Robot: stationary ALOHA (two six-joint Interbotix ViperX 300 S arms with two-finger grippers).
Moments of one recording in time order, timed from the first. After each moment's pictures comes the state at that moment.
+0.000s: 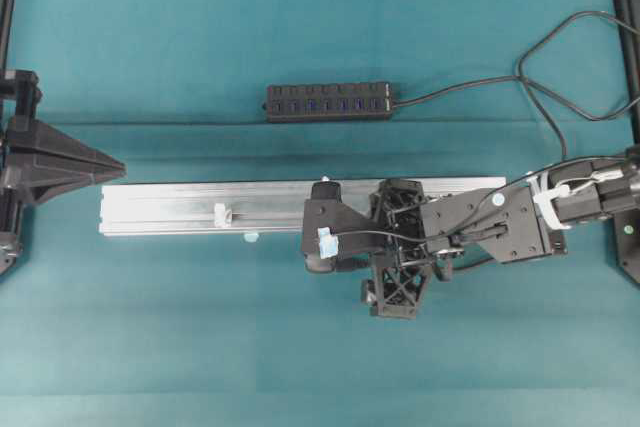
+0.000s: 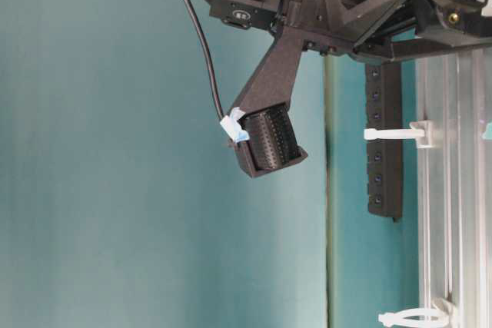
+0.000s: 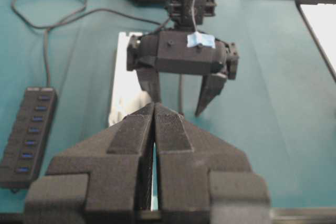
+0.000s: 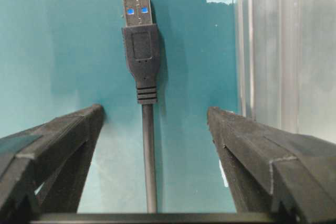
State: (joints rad) left arm 0.01 -0.97 1.09 0.01 0.05 -0.03; right arm 0.10 0.24 0.48 -0.05 0.59 0.22
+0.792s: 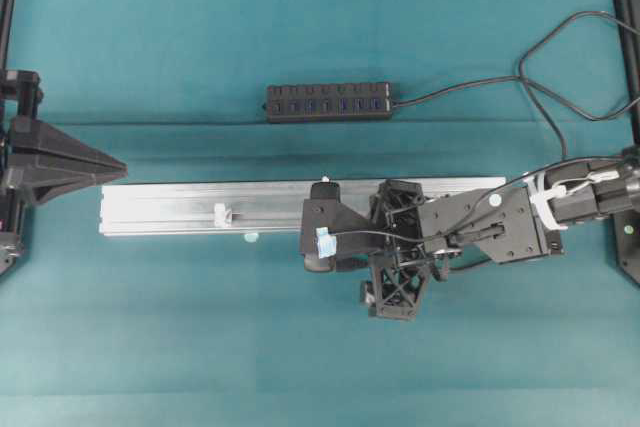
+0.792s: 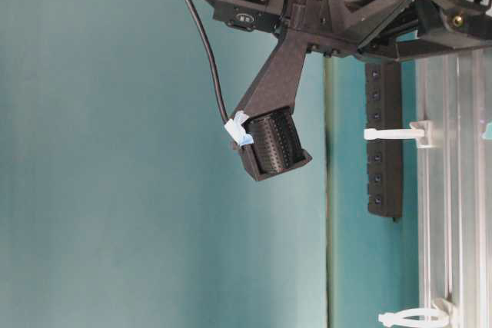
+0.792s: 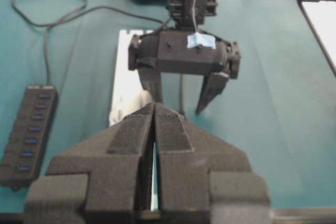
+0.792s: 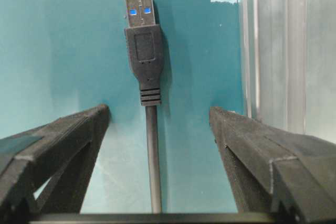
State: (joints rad) left arm 0.01 -0.97 1.09 0.01 0.05 -0.02; right arm 0.10 0.25 0.48 -0.05 0.61 0.22
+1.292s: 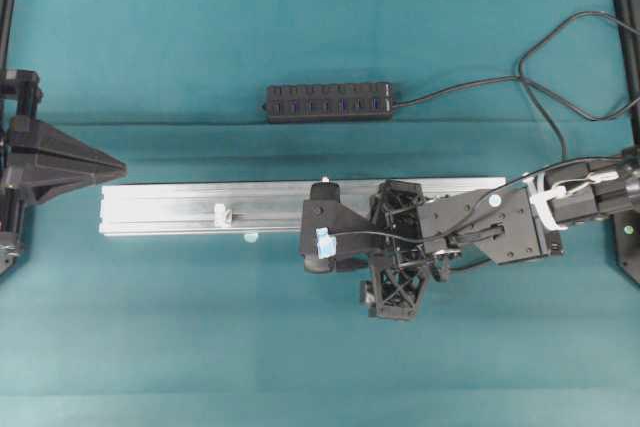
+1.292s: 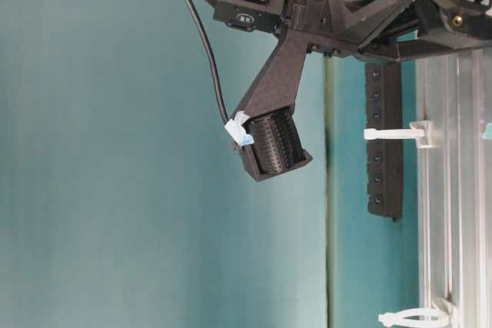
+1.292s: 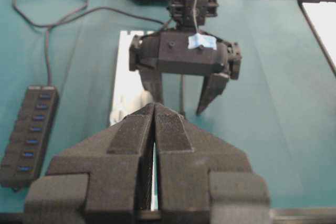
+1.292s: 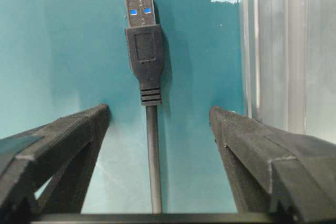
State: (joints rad) left arm 0.01 -0.97 1.09 0.01 0.05 -0.02; right arm 0.10 0.25 0.48 -0.05 0.61 0.22
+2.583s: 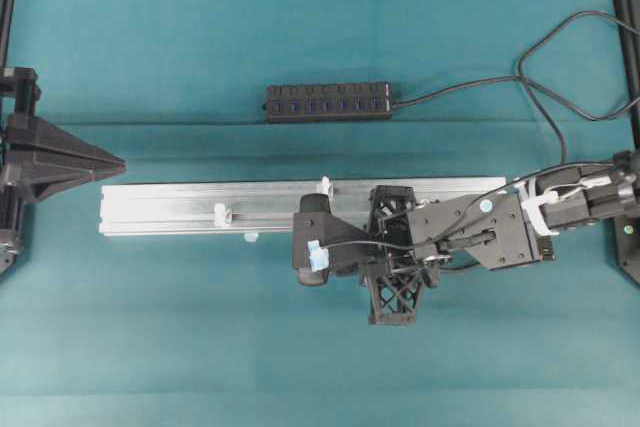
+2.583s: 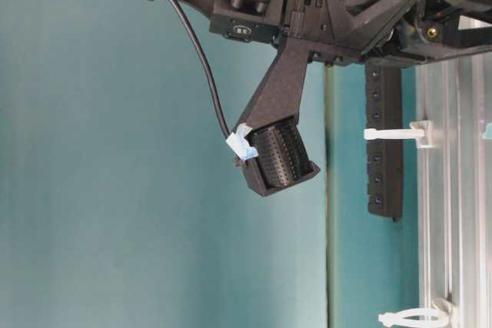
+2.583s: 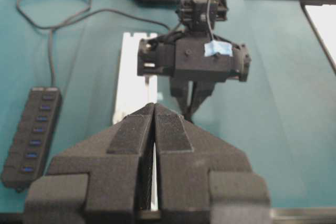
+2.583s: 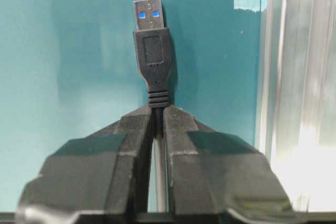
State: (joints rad) left arm 0.02 -0.98 1.09 0.01 0.04 -0.02; right arm 0.12 0.26 0.43 -0.05 0.69 0.16
